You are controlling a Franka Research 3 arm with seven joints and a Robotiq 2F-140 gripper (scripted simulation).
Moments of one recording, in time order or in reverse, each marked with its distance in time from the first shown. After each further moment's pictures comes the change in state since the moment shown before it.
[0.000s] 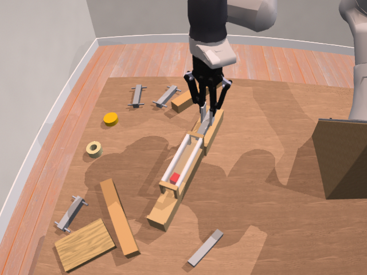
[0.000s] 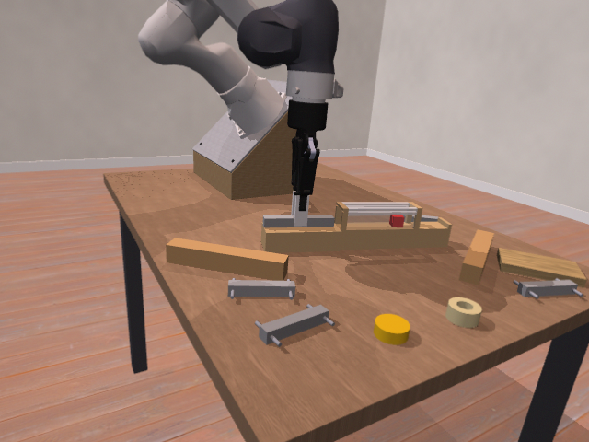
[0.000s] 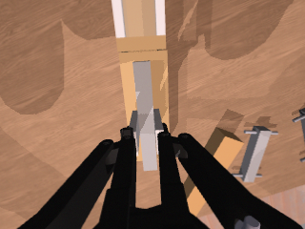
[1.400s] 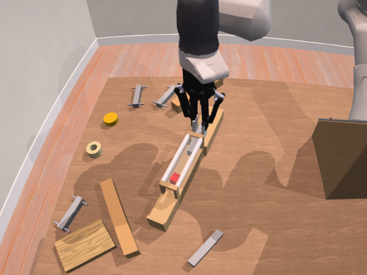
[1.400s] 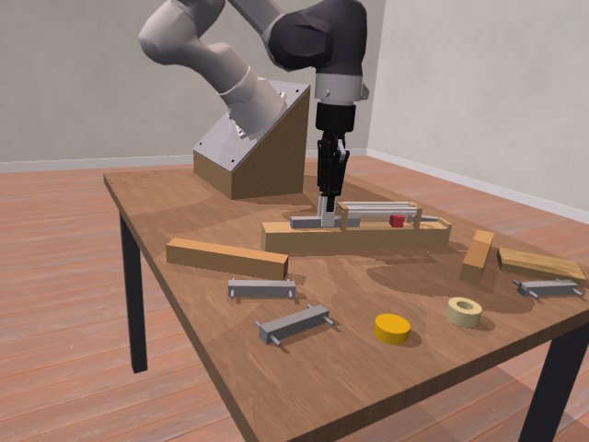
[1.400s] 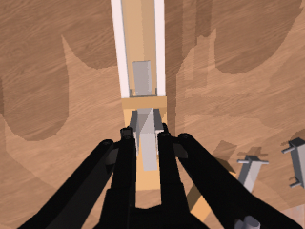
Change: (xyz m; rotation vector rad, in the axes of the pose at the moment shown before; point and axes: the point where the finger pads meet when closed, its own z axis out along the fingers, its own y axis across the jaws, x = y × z) arm 0.057 0.003 0.001 -0.005 0.007 -0.018
